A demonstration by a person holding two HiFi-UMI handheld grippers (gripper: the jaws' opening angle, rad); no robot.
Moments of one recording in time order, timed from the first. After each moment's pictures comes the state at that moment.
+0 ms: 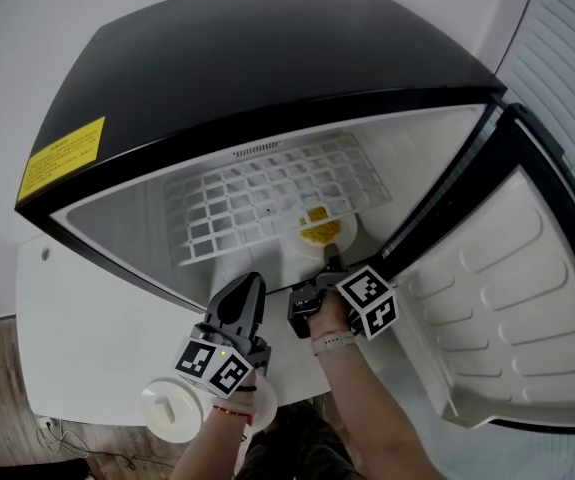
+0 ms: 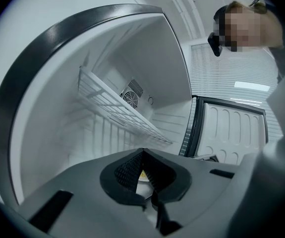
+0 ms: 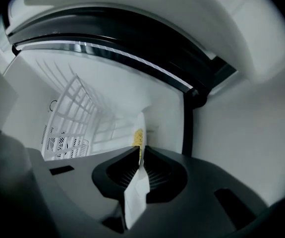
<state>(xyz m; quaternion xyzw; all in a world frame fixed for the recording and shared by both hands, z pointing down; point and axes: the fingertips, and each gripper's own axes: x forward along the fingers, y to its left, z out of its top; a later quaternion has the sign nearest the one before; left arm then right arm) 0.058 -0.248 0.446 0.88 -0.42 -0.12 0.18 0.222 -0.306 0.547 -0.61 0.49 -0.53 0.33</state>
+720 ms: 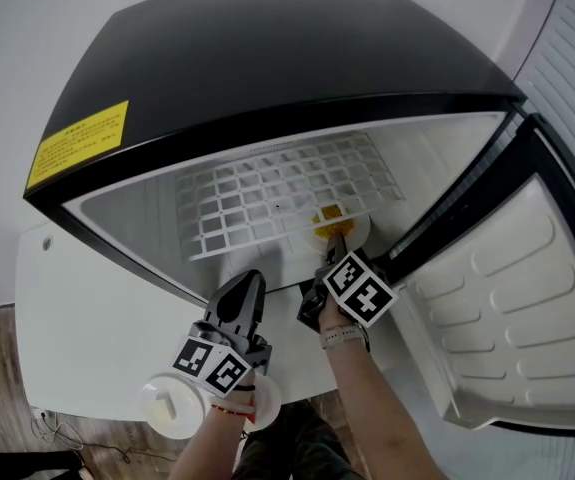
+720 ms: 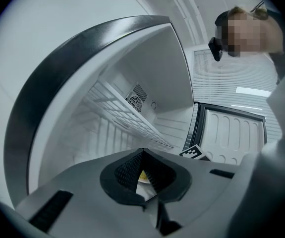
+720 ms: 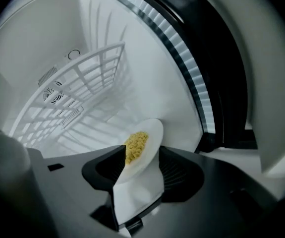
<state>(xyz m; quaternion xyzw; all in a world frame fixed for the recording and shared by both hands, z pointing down) 0.041 -0.247 0.443 0.87 -0.42 -0.15 0.19 0.233 -0.316 0.546 -0.73 0.56 -0.39 0.09</state>
